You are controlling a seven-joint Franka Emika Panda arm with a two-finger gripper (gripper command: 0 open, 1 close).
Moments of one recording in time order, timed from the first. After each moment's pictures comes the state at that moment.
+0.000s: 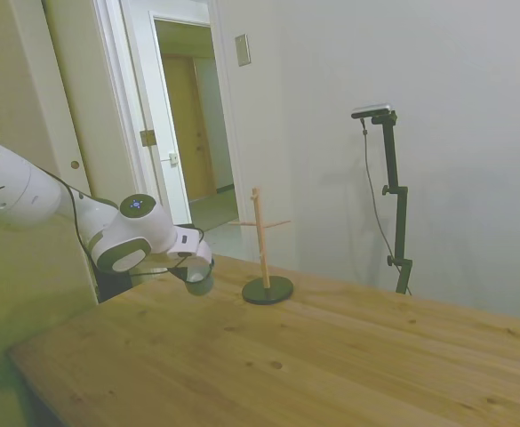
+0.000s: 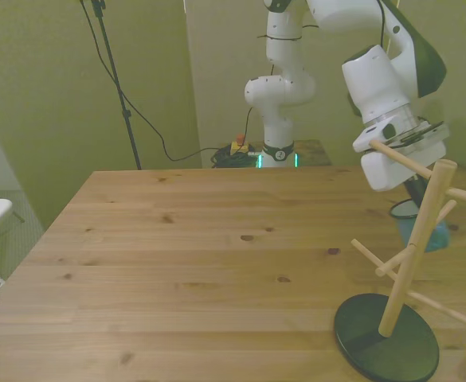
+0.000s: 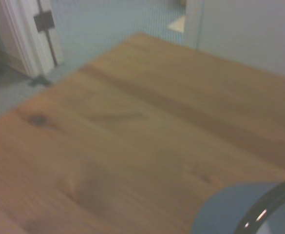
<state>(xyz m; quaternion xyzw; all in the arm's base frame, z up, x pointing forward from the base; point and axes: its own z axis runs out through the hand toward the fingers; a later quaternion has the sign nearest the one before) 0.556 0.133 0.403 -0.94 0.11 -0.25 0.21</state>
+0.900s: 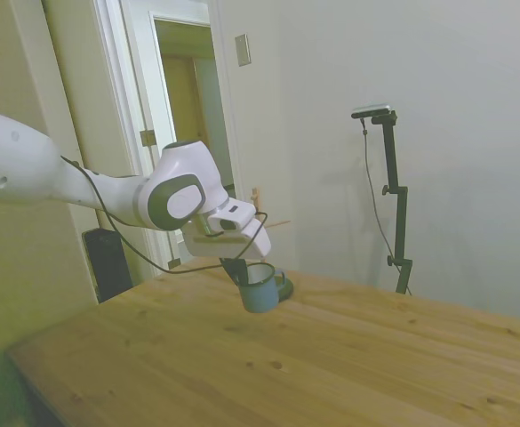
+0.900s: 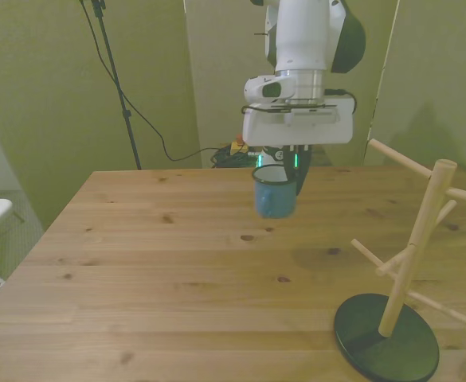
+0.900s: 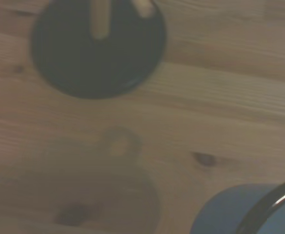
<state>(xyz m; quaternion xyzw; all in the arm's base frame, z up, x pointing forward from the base) 0.557 -0.065 0.475 -0.93 0.33 -0.15 0.01</state>
